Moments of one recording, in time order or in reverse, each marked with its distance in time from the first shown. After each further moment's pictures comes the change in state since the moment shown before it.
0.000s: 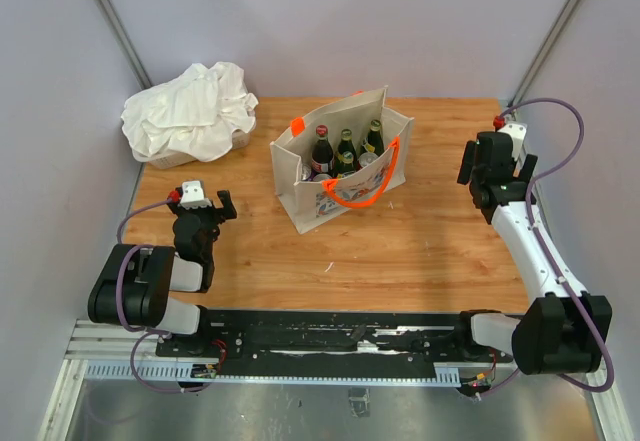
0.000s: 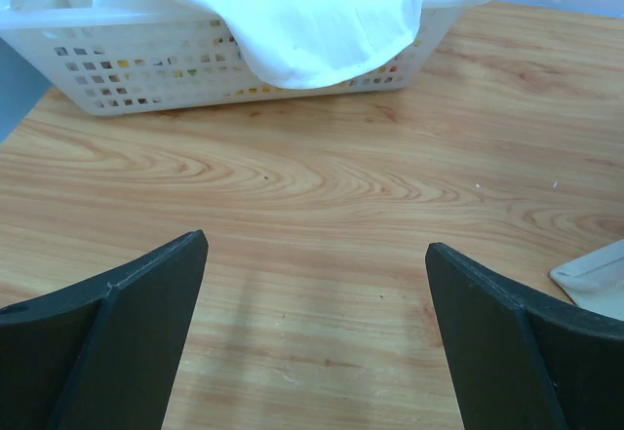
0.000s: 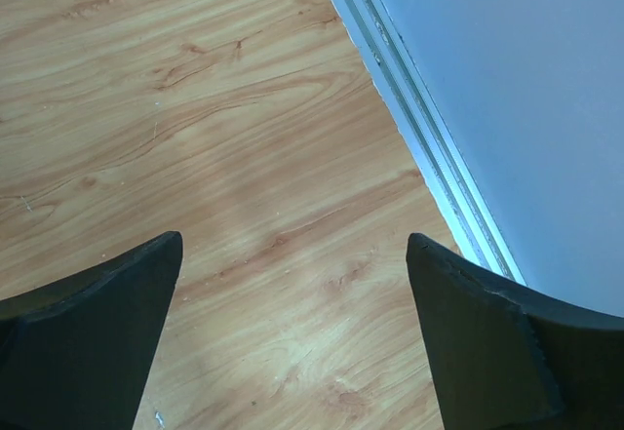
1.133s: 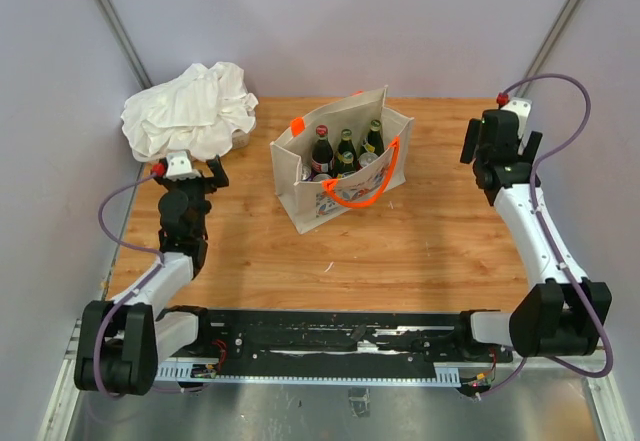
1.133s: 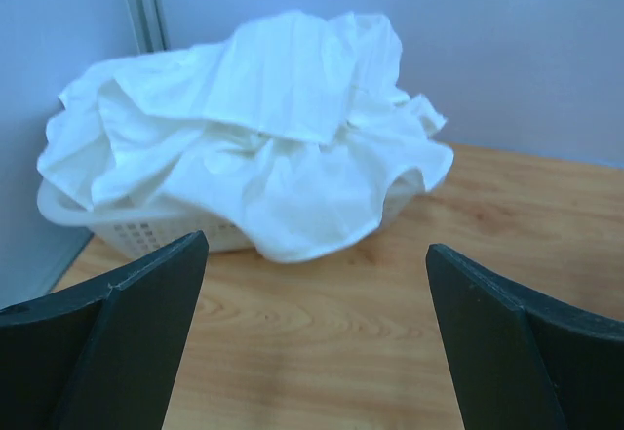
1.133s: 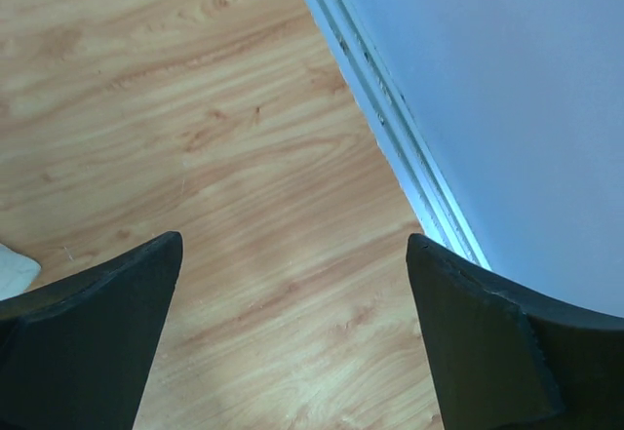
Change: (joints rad) left arm -0.015 -0.319 0.192 -0.359 -0.031 0.027; right arm -0.012 0.080 0.130 0.006 -0.013 -0.034
